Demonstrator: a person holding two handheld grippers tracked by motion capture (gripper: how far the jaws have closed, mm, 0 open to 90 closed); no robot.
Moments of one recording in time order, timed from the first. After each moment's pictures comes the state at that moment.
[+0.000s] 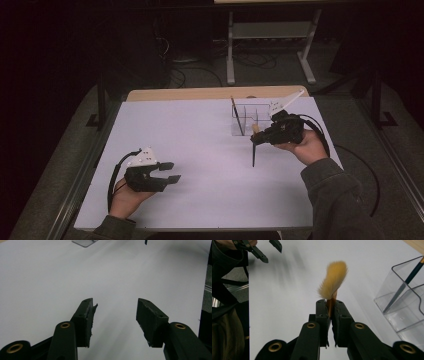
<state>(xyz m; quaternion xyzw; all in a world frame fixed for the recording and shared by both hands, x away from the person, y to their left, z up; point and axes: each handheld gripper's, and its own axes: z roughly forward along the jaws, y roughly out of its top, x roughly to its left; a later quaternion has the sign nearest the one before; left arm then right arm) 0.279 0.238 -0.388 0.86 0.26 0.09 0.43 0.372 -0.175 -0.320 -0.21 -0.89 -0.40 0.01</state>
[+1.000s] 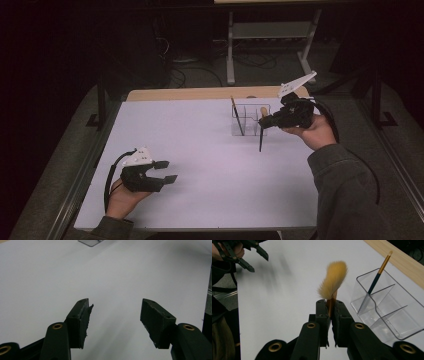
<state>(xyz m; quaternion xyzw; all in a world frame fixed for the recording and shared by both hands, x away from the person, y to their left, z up) 0.280 0.248 -0.390 0.85 0.28 0.10 0.44 0.394 -0.195 -0.288 -0.24 -0.88 -0.40 -0.03</state>
